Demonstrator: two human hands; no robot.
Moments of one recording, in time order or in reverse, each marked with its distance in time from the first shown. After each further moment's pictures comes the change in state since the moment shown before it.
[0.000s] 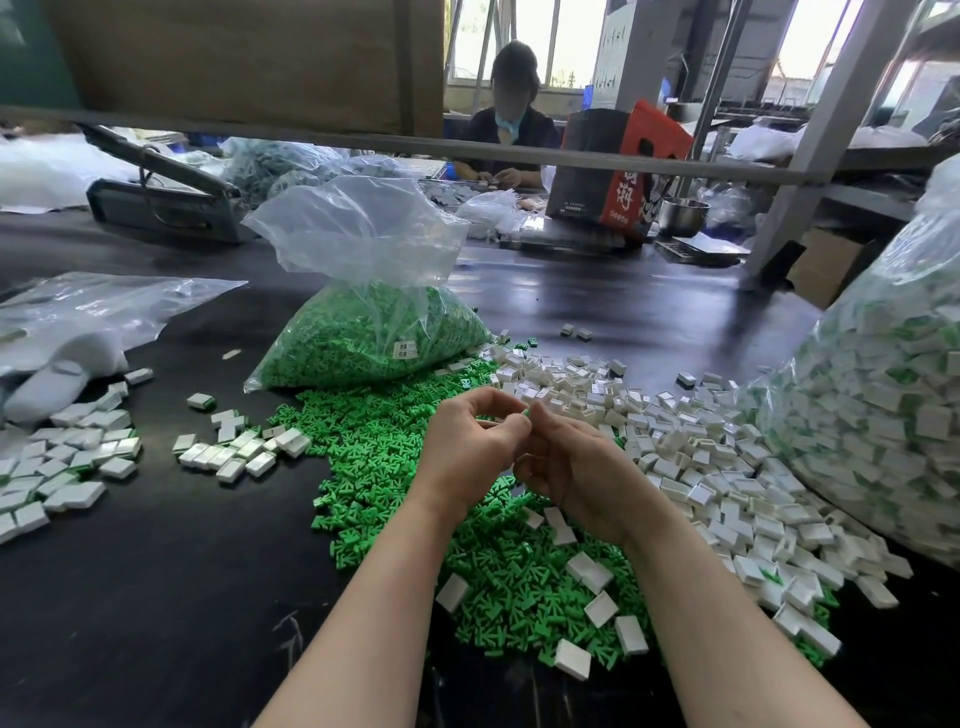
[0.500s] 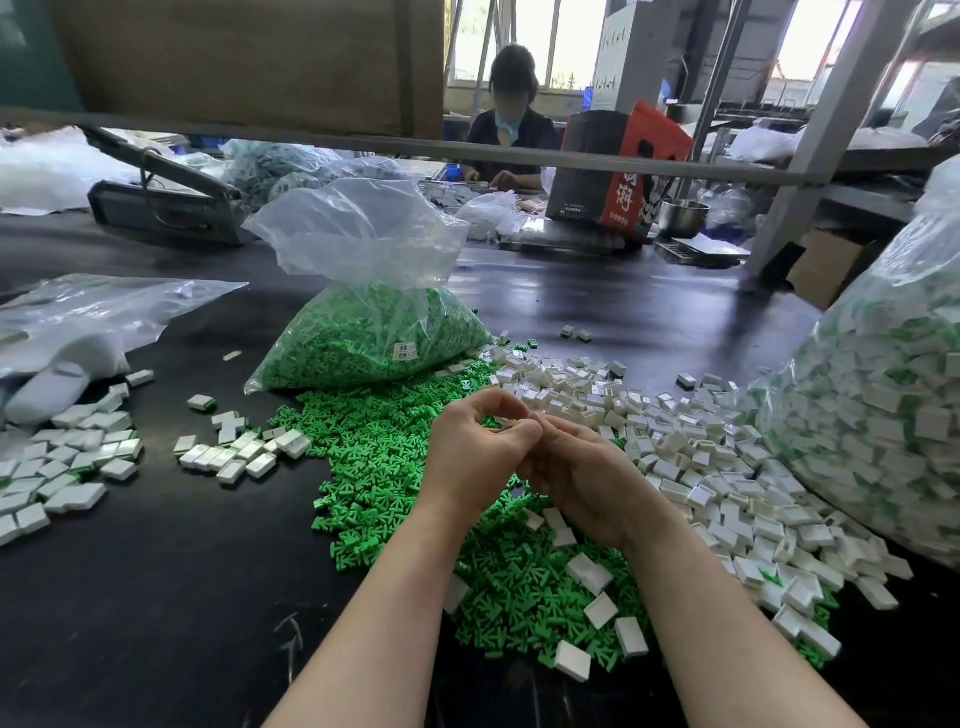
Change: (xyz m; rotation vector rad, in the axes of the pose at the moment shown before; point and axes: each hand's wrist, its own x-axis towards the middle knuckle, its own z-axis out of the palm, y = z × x) left_hand -0.003 0.000 0.007 -0.006 0.031 0.037; right_hand 0.000 0.005 -0.004 0.023 0.010 -0.021
